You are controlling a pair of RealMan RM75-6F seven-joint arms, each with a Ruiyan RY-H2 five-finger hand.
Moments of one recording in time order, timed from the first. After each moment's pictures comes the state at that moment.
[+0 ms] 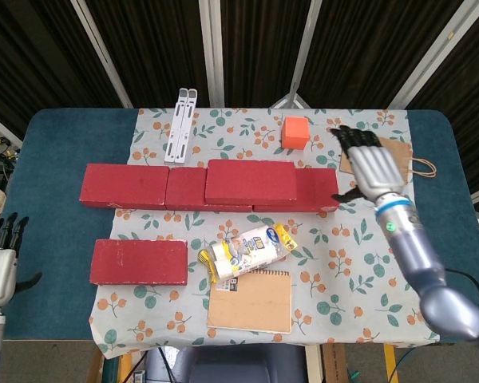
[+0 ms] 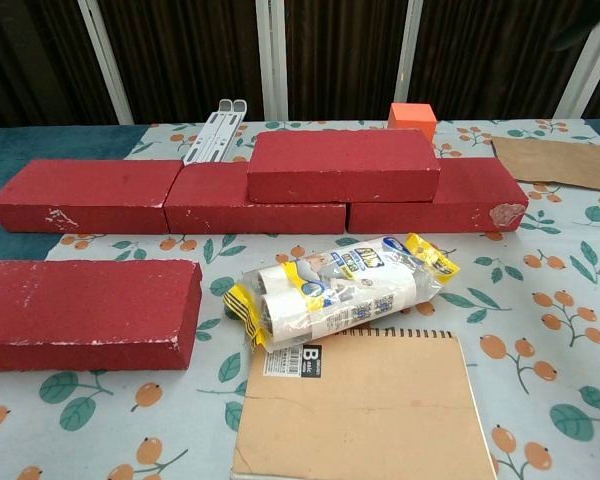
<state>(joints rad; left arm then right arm) -0.11 -1.21 -0.07 -1.70 1.34 1.51 0.37 0.49 -1.01 0.84 -1.98 -0.44 0.75 -0.86</state>
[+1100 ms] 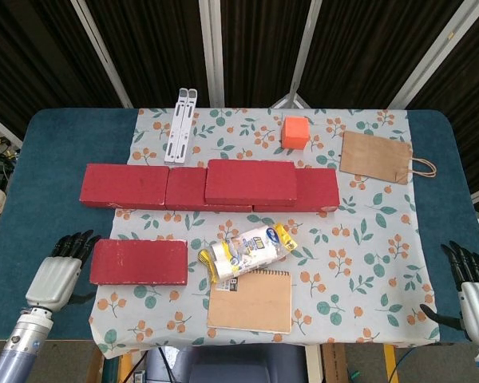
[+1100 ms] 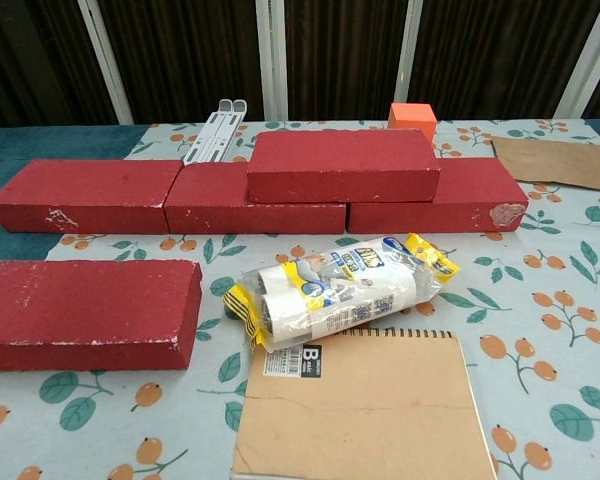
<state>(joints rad) -0.23 -1.15 -0.01 -1.98 1.29 1.25 0.50 -0.19 -1.02 0.28 -1.76 -1.63 1.30 0.08</state>
